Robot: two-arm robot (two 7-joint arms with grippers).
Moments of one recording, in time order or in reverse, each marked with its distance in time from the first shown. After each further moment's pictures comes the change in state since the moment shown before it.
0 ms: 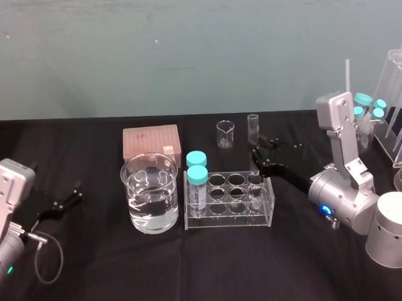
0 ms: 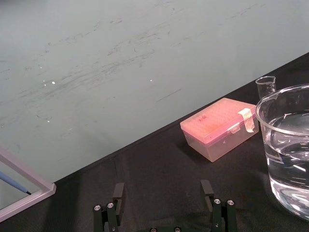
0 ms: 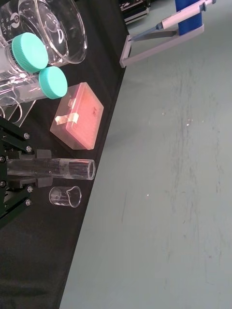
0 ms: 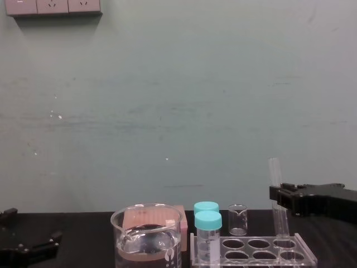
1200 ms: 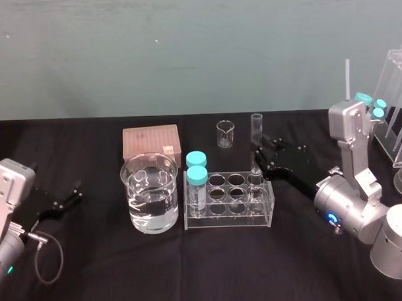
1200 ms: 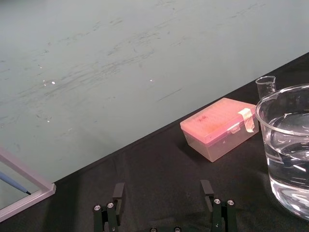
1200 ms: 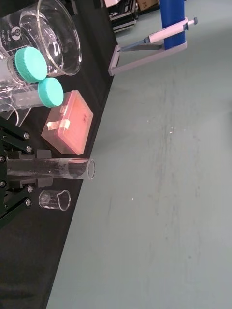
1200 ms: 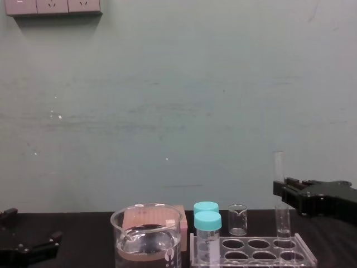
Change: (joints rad) left arm 0.000 0.000 0.000 0.000 0.000 0.000 0.000; right arm -0.049 -0.012 0.042 -0.007 -0.020 -0.106 0.056
